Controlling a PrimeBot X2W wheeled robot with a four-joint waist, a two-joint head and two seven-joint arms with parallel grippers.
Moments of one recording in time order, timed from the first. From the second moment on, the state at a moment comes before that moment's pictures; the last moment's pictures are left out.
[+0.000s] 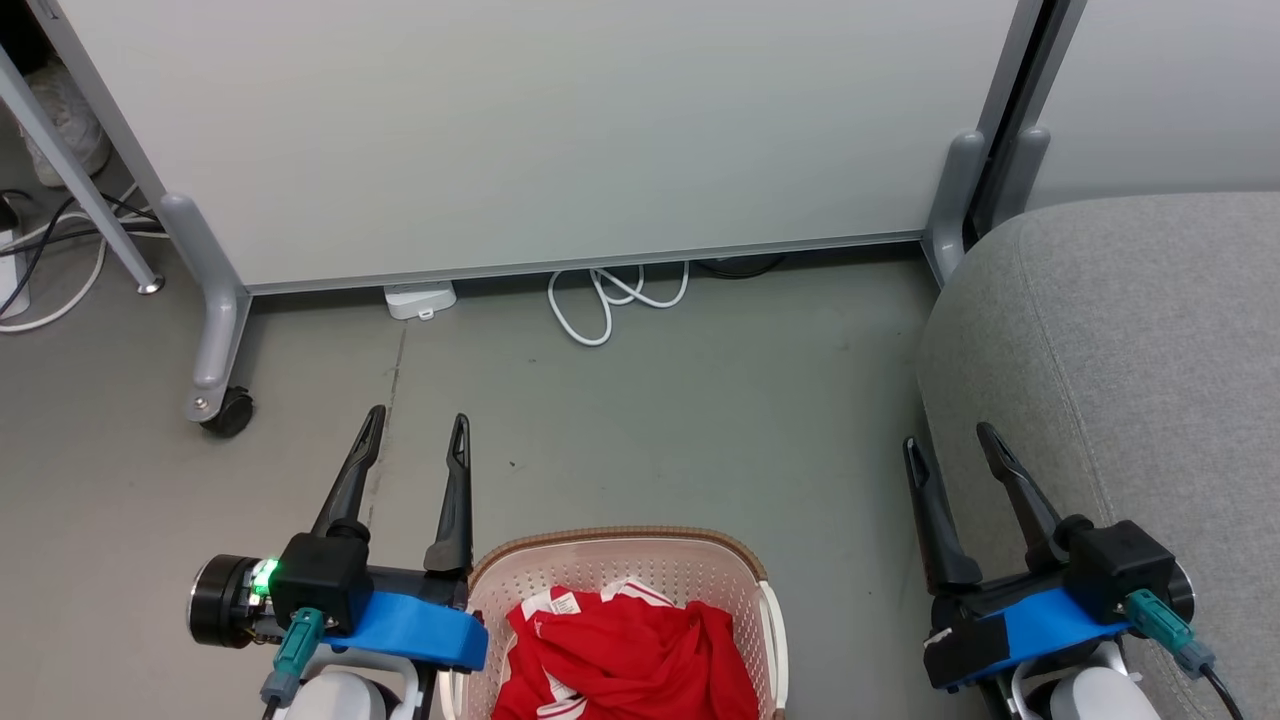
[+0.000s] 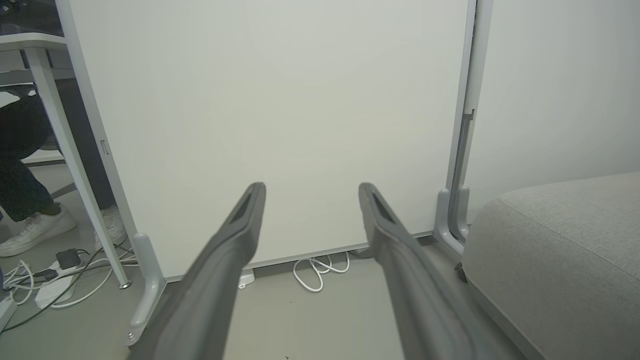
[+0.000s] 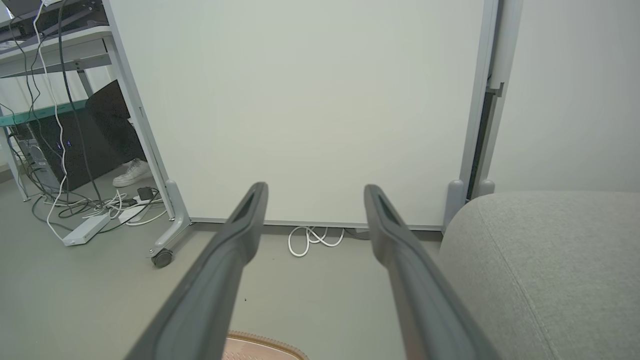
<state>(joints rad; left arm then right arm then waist) -0.12 0.05 -0.14 0.22 -0.06 -0.07 -0.26 -0.12 -0.05 0.08 0.23 0.13 0.13 -0.26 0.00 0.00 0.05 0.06</state>
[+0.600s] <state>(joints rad) -0.24 0.09 -0.23 0.35 -0.04 -0.12 -0.26 -0.17 -0.05 0.07 0.22 0.13 0.13 -0.26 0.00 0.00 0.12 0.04</state>
